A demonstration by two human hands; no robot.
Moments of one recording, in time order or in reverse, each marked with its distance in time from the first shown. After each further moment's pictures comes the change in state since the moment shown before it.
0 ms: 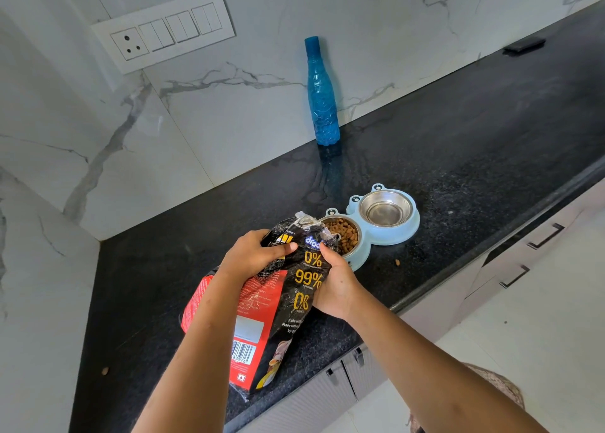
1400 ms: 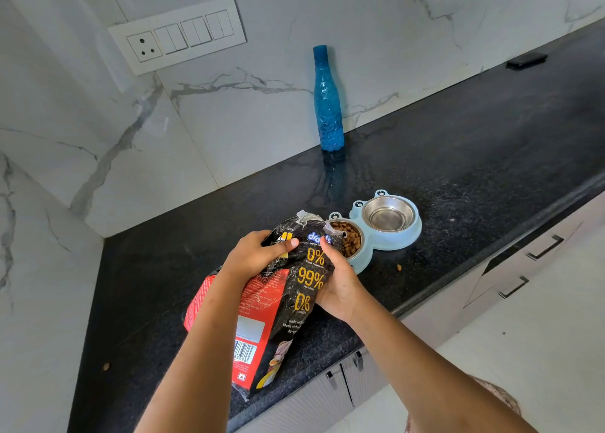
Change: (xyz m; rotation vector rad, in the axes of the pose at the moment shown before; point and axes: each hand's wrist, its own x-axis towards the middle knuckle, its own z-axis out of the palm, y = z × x) left_hand -0.002 -0.009 -0.002 -0.136 0.018 0.038; right_hand -0.009 0.000 0.007 -0.142 0.003 -0.157
